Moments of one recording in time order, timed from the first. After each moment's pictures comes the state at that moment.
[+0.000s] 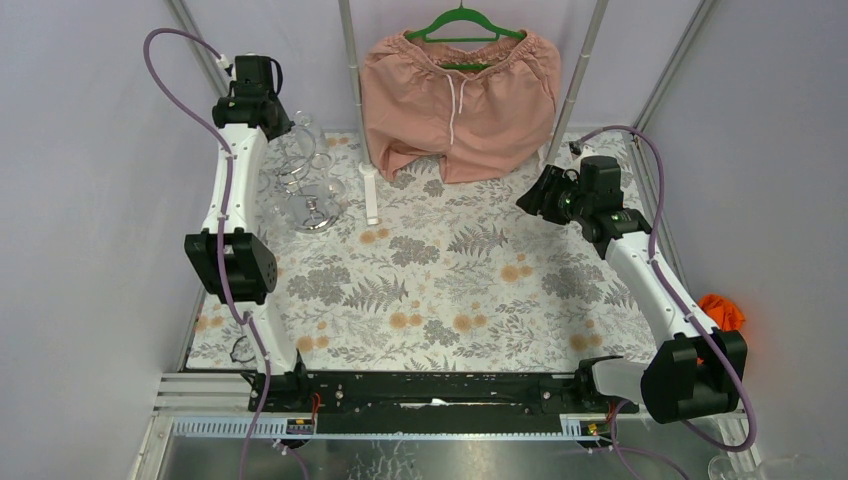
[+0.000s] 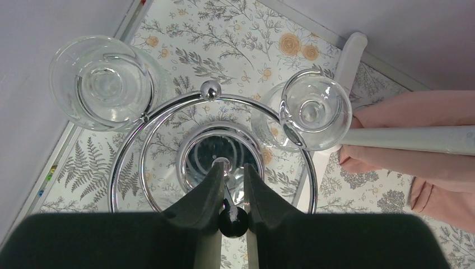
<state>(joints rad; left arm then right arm) 0.08 1.92 2.11 -0.90 -0.22 -0.37 0.16 1.25 1.02 -0.36 -0.29 0.49</state>
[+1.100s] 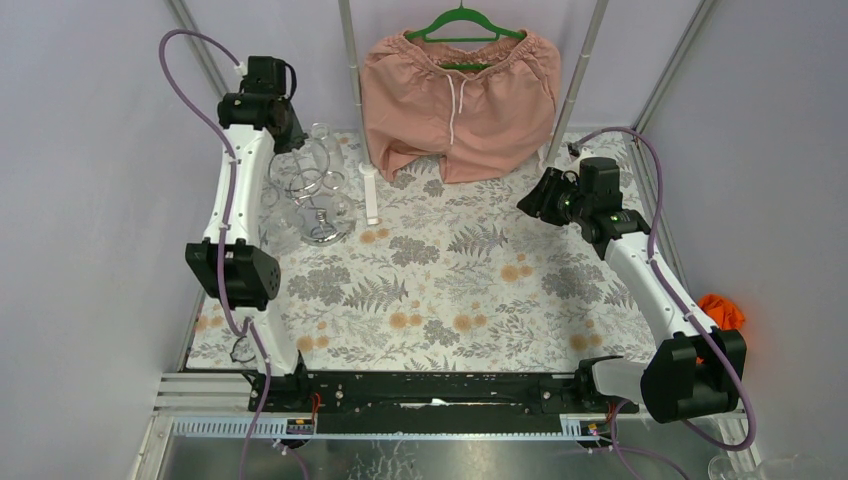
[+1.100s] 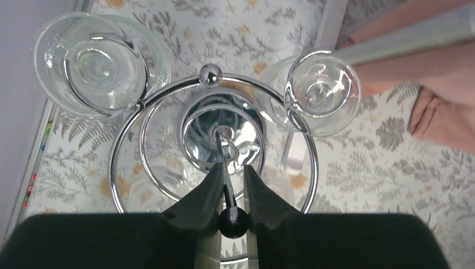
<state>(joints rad) 0.02 1.88 2.17 -1.13 -0.16 -0.37 0.16 1.25 1.00 -0.35 -0.30 0.49</state>
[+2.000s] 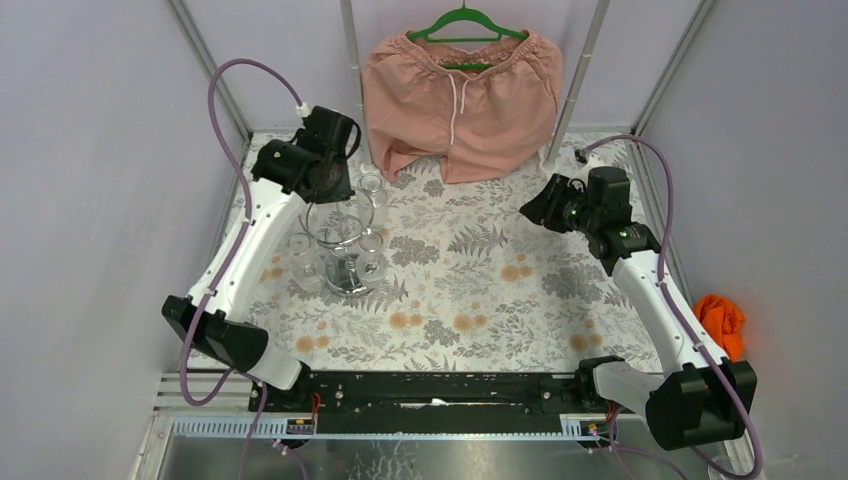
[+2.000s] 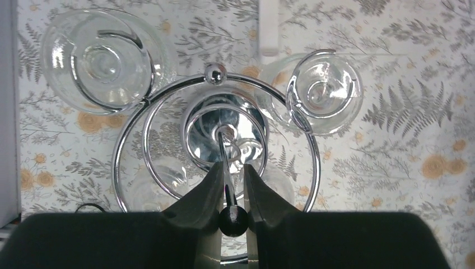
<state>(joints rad) -0.36 1.52 1.79 -1.22 -0.29 -0.46 0.16 1.13 0.95 -0.36 -0.33 0.50</state>
